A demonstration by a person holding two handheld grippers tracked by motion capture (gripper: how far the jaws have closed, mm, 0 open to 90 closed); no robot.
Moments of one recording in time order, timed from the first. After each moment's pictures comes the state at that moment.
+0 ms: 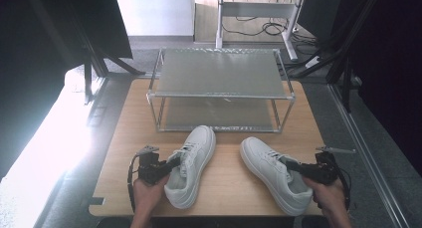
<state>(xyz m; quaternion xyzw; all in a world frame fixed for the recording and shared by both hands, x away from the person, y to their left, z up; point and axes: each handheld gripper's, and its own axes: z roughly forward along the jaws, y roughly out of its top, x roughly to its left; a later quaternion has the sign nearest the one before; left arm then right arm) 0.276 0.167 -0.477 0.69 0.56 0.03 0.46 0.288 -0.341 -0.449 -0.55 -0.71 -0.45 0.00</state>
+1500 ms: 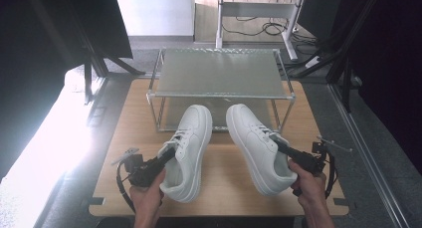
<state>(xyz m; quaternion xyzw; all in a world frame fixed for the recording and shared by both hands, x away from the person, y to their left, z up) 0.241 0.172 -0.434 0.55 0.57 0.03 0.61 0.293 -0.301 -0.420 -0.53 -0.56 -0.63 0.06</state>
